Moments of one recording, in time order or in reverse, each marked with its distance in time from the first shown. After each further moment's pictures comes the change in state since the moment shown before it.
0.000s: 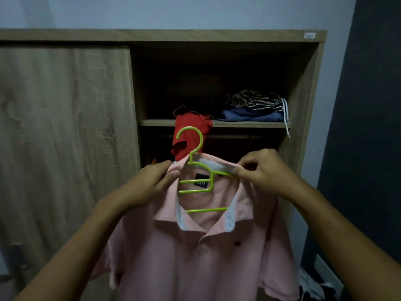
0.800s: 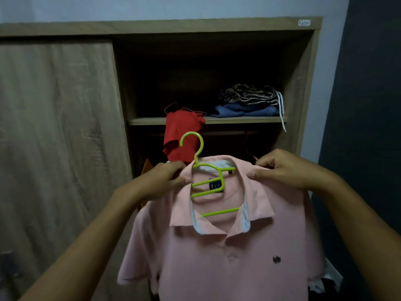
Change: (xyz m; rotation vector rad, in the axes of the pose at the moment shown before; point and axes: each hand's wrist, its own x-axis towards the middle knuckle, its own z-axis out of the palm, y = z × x) left_hand 0.050 0.004 0.031 0.009 -0.258 -0.094; right_hand -0.010 0.048 -0.036 0.159 -0.386 0.136
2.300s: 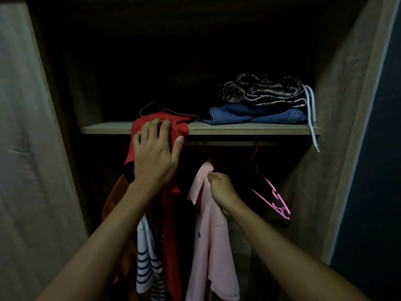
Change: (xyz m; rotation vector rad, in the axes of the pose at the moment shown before) left_hand 0.209 -0.061 0.058 0.480 0.831 -0.239; right_hand 0.243 0.150 0.129 0.680 0.373 0.387
